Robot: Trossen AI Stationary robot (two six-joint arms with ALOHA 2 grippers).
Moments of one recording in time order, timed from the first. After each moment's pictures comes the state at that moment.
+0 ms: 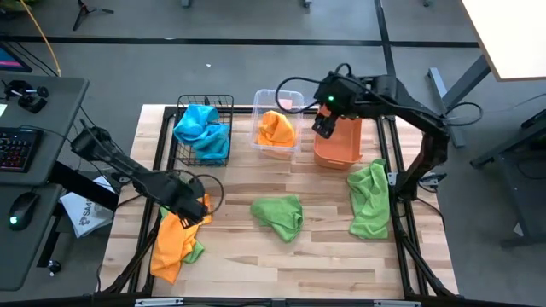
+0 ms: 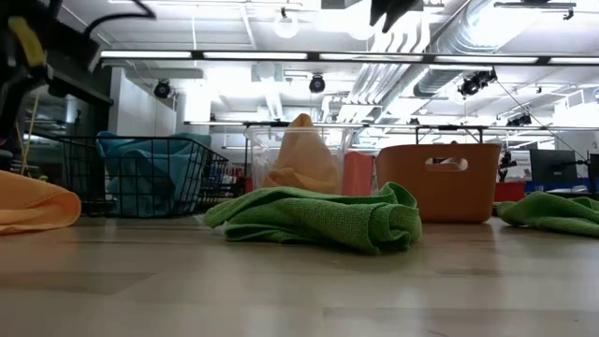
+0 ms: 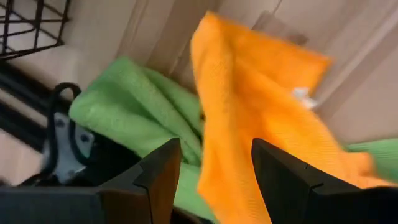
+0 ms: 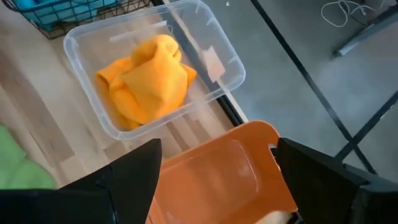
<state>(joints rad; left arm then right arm) -0.51 1.28 0.89 -1.34 -0.11 -1.04 -0.23 1.69 2.19 -1.52 0.44 0.15</state>
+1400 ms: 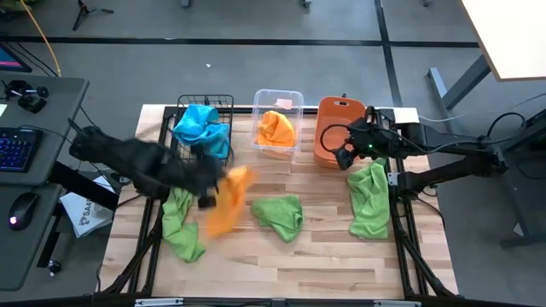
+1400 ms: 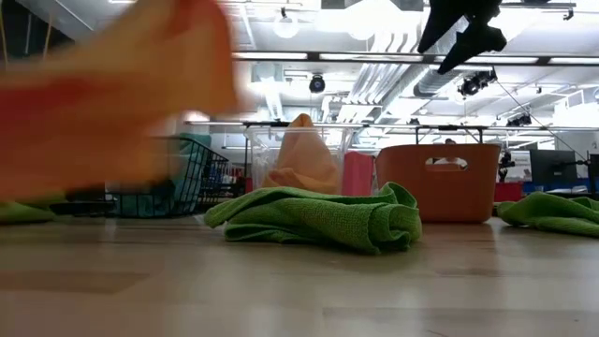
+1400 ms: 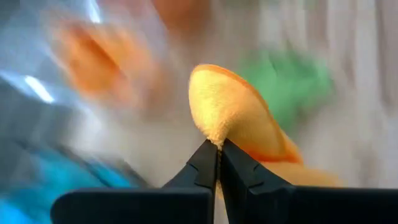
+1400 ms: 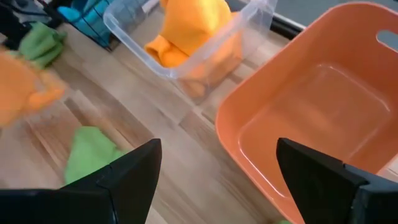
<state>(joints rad) -0.35 1.29 1.48 -1.18 -0.52 -0.33 -0.08 1.07 1.17 -0.99 0.34 0.70</state>
